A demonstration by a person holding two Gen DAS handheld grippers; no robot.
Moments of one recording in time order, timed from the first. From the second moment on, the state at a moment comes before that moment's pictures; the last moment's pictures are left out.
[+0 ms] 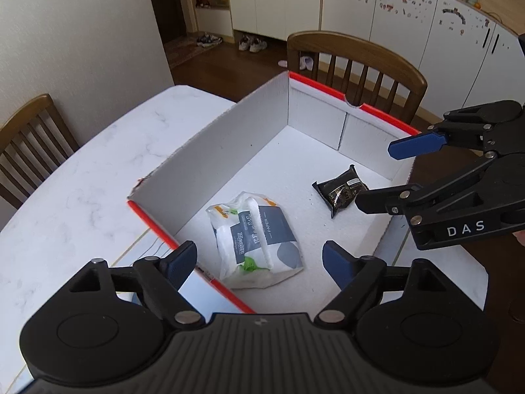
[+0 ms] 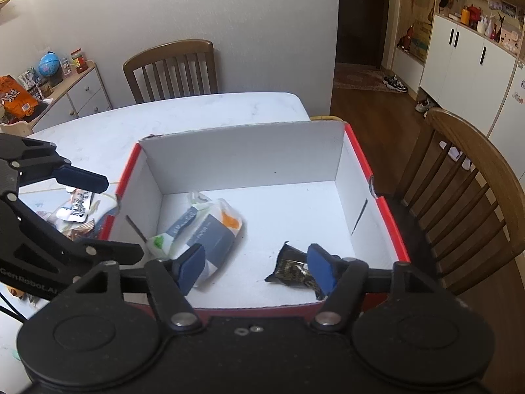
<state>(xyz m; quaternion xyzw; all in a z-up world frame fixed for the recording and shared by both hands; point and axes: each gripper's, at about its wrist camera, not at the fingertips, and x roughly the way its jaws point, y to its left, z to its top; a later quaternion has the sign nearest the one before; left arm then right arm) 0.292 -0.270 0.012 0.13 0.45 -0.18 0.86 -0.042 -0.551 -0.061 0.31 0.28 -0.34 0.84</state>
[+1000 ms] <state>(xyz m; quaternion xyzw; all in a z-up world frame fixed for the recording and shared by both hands) 0.176 -0.137 0.040 0.07 0.41 -0.15 0.90 0.017 -0.415 -0.001 0.28 0.24 -0.36 0.86</state>
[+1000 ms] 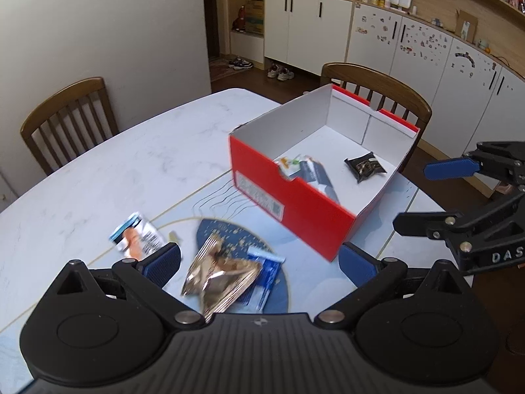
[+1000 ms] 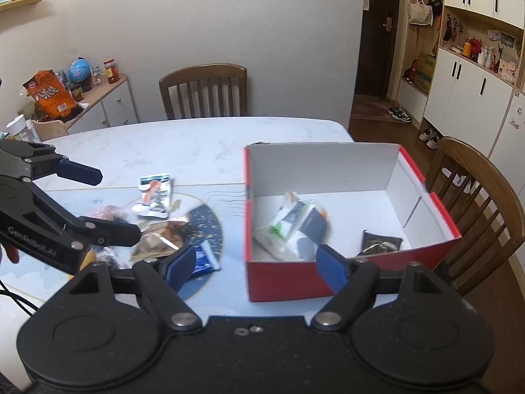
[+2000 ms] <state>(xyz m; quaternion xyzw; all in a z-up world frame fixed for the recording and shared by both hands) 0.156 -0.006 -0.002 0.00 0.44 -0.05 0.90 0.099 -0.365 -0.015 0.30 0.25 -0.35 0.85</state>
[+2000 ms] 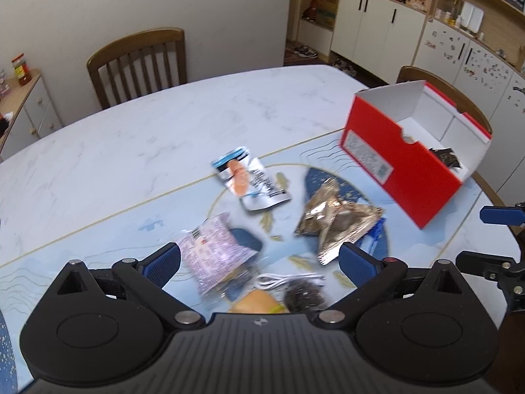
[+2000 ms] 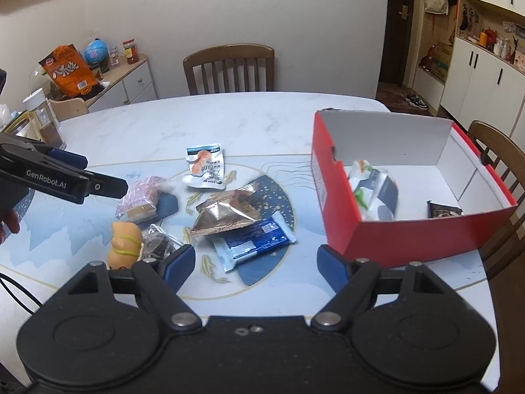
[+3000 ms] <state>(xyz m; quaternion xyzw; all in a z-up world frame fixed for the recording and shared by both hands) 0.226 0.041 -0.064 -0.07 0.51 0.01 0.85 0.182 -0.422 -0.036 0.29 0.28 -0.30 0.86</state>
